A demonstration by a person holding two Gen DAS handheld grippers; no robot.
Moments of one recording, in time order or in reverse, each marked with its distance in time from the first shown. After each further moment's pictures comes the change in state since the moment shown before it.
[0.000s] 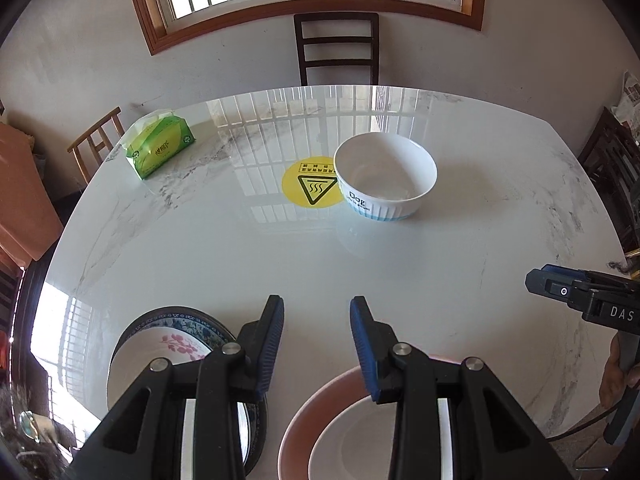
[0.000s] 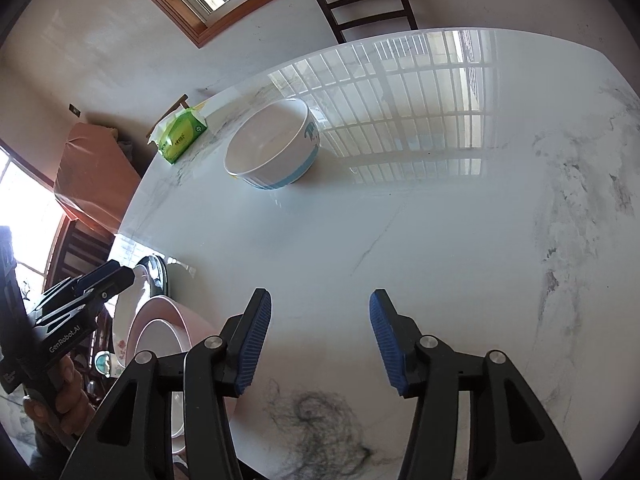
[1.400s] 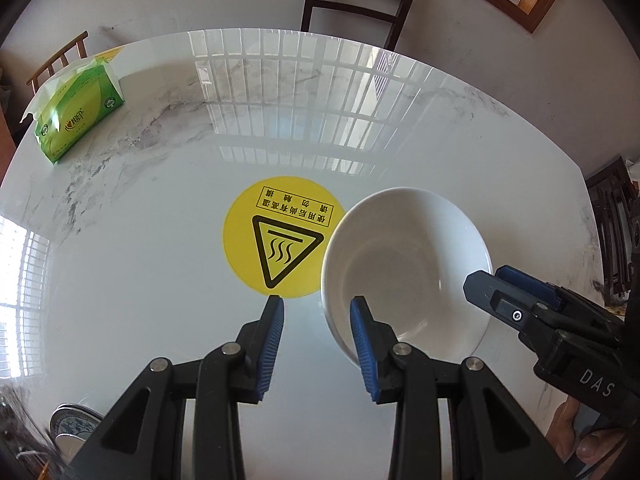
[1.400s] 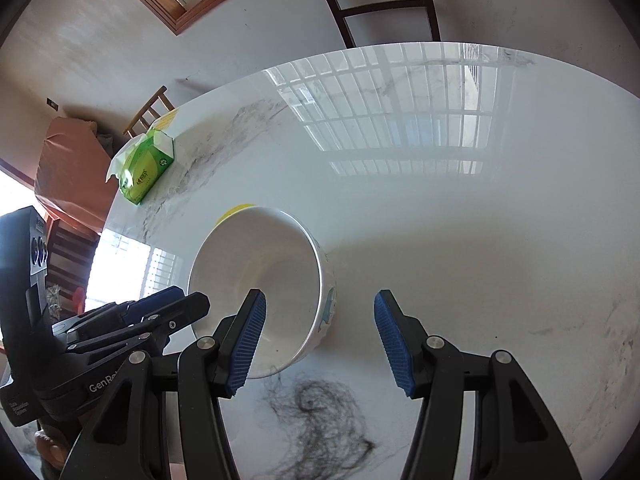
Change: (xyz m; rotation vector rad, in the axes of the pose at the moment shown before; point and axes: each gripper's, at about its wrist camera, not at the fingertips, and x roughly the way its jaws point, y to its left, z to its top) left arm 0.147 0.009 0.124 -0.173 0.254 -0.151; right arm 0.096 0.018 0.152 -0.010 0.099 -0.042
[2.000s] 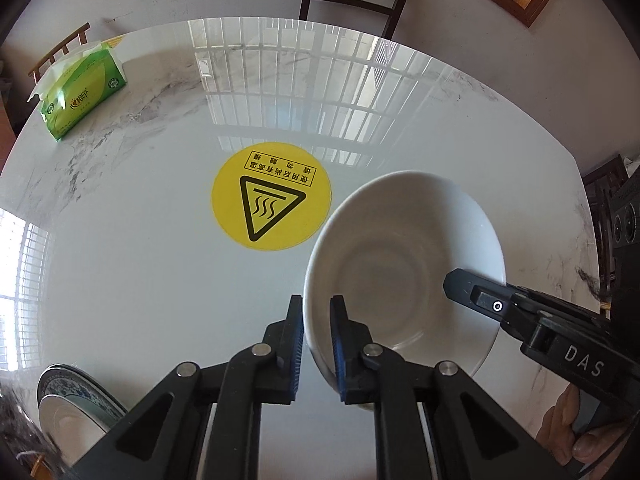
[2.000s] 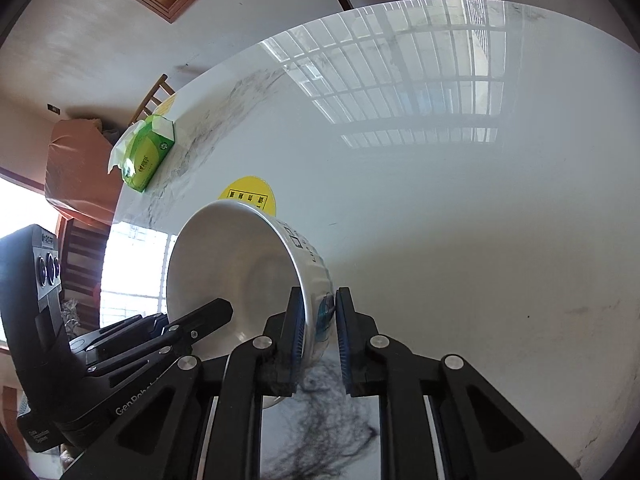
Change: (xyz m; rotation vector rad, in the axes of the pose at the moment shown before) left arm -0.020 -0.012 -0.035 -0.010 0.015 -0.013; right arm 0.018 -0.015 -0.012 0.063 0.095 0.089
